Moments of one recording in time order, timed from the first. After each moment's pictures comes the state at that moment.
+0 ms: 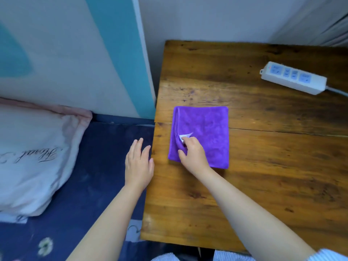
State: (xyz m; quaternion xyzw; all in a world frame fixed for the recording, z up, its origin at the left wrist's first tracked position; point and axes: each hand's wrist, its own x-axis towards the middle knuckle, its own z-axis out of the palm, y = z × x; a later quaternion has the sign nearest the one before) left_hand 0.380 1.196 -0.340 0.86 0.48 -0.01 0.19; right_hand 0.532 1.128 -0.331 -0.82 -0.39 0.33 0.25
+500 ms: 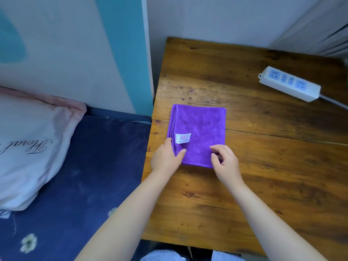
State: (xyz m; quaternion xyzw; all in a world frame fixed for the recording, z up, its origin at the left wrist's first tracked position) left_hand 0.455 1.174 -0.314 0.75 0.54 -0.08 0.39; right_hand 0.572 1.060 -0.317 -0.85 -0.36 0.24 0.32
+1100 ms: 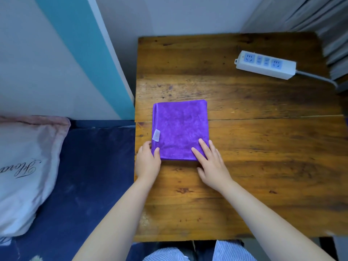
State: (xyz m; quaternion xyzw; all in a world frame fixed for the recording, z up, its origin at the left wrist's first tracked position) left_hand 0.446 1.173 -0.336 0.72 0.58 -0.02 0.38; right_hand 0.567 1.031 -0.336 -0.83 -0.49 0.27 0.03
